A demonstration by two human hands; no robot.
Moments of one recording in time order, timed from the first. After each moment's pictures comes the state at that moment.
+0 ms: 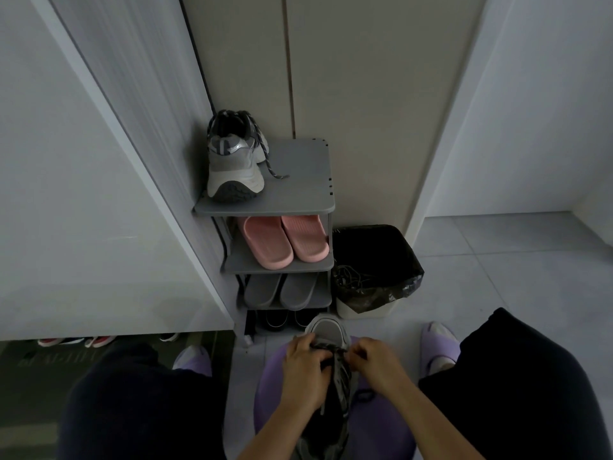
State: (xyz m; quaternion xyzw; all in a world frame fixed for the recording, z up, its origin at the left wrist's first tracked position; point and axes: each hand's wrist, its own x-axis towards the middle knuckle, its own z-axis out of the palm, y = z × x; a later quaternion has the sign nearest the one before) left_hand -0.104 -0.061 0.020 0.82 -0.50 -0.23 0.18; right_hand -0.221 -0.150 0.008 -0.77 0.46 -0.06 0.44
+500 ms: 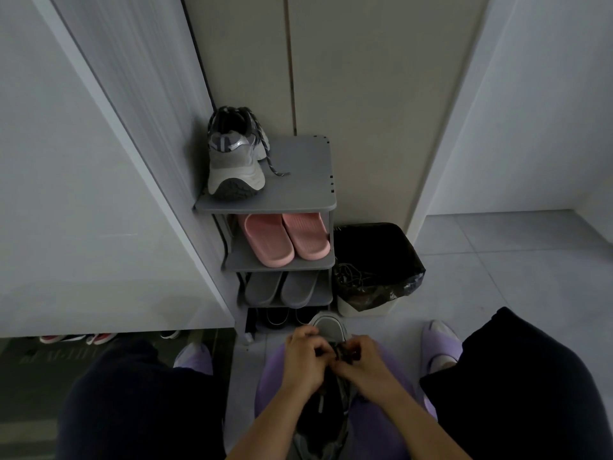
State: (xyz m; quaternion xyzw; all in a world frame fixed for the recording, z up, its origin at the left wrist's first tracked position) left_hand -0.096 -0.075 0.016 0.81 -0.41 -0.31 0.28; right_hand -0.212 -0.127 0.000 -0.64 0.50 -0.12 0.57
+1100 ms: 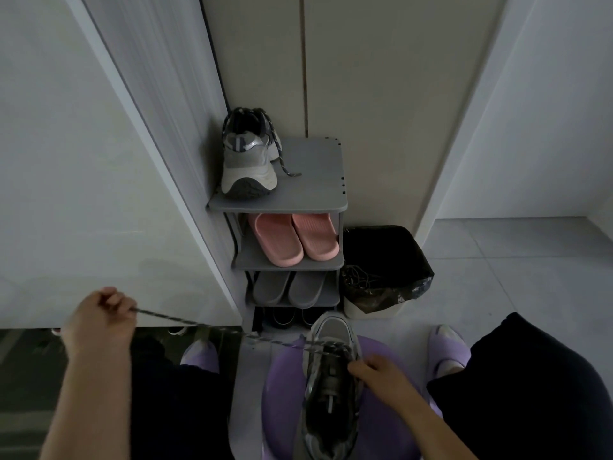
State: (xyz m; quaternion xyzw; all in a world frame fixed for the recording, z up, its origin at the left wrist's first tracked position) left_hand 0.125 0.024 0.112 0.49 0.13 -0.21 0.84; right_hand -0.224 -0.133 -0.003 -0.65 0.51 -0.02 0.56
